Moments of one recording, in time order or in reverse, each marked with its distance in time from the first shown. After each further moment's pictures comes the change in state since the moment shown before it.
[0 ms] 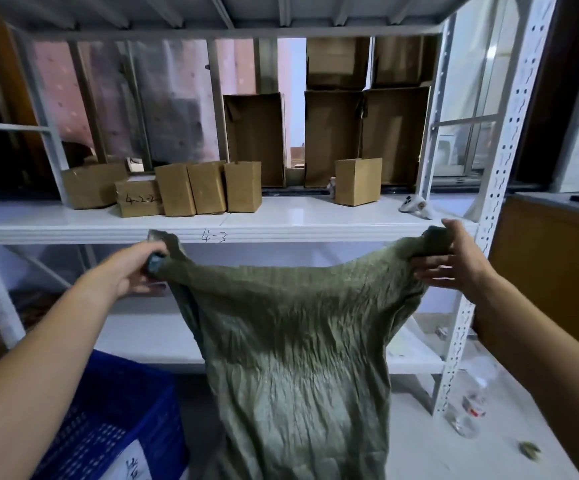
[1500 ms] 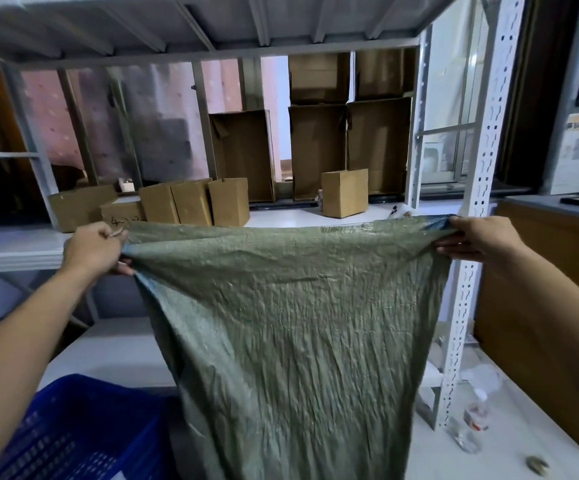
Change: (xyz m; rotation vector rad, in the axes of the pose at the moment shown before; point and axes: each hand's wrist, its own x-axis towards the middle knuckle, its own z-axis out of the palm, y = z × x) left_hand 0.034 0.042 -0.013 0.242 0.365 0.392; right_hand 0.028 -0.049 -0.061 -0.011 0.121 -0.094
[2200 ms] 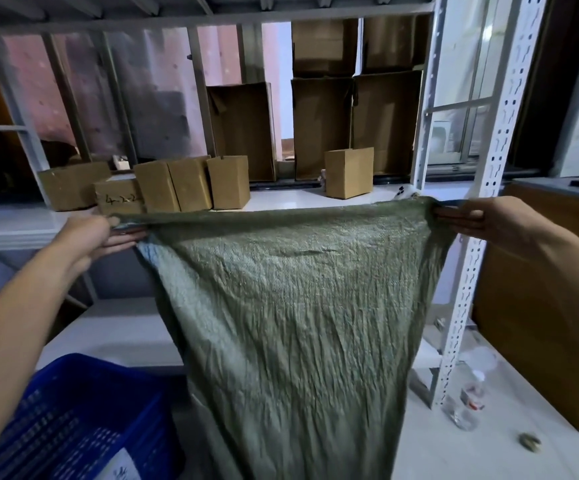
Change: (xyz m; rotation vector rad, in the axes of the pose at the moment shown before) left_hand 0.004 0.000 0.005 -0.391 -0.219 -0.190; right_hand 0.013 0.003 -0.006 0.124 -0.243 0.035
